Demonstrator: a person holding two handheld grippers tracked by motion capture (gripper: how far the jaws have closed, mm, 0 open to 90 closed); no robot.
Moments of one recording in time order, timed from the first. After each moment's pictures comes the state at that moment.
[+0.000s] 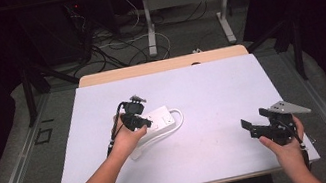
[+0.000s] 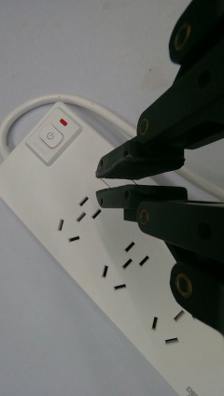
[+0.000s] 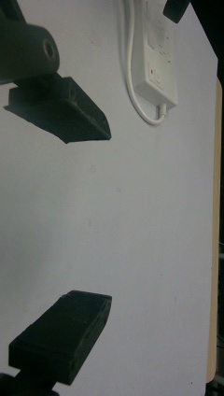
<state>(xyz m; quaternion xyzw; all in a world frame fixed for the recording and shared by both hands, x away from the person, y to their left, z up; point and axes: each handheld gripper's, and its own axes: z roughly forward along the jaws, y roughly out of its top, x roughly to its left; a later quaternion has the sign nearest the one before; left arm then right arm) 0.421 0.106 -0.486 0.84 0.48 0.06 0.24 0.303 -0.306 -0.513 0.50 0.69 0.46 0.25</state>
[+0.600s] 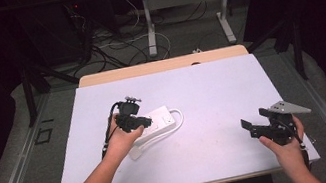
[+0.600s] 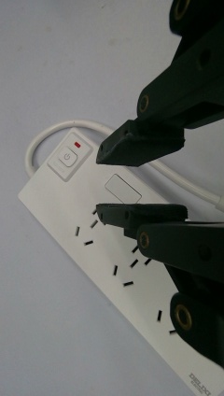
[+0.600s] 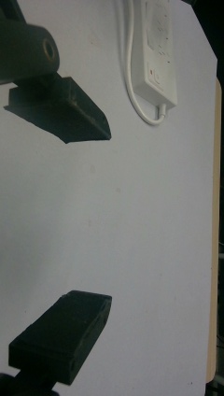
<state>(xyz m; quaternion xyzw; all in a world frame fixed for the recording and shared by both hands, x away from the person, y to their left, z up) 0.409 0.118 -0.472 0.83 0.46 0.07 0.30 0.302 -0.306 -0.513 0.50 0.69 0.46 0.25</state>
